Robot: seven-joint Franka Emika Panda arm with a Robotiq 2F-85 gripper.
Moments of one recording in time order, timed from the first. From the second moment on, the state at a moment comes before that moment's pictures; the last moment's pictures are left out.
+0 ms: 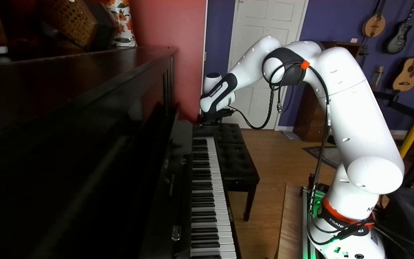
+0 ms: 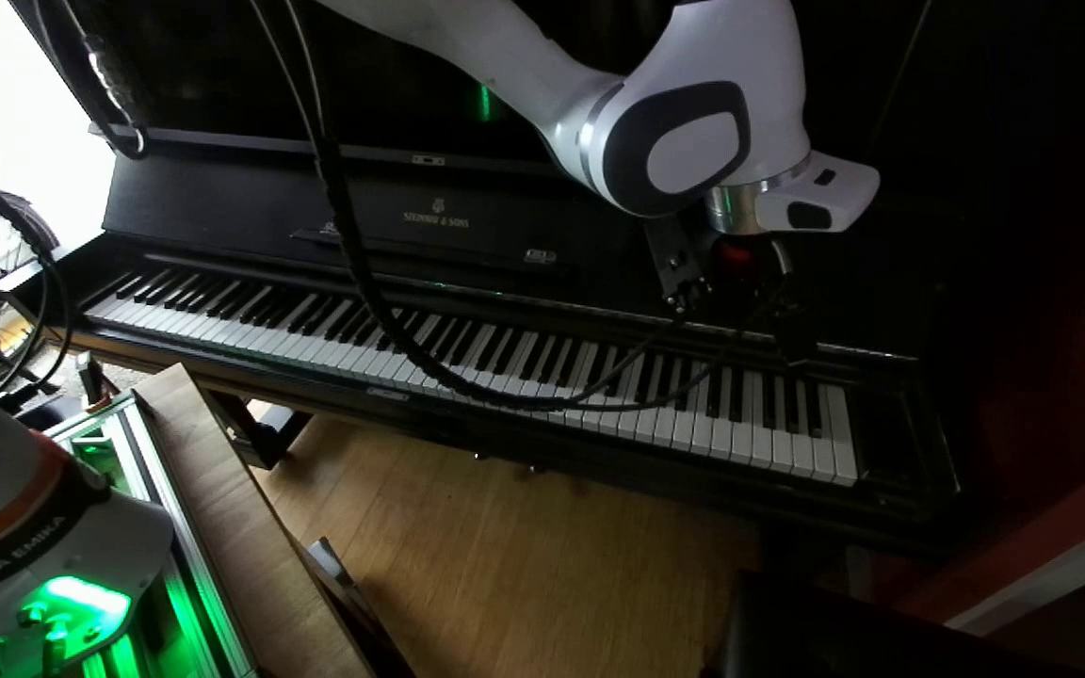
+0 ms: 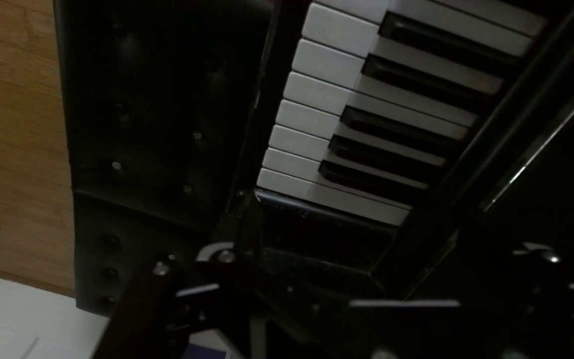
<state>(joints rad) -0.19 0.62 -0.35 -1.71 -0.05 2.59 0.33</state>
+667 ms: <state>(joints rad) -0.13 0.39 -0.38 -1.96 -0.13 2.57 0.34</state>
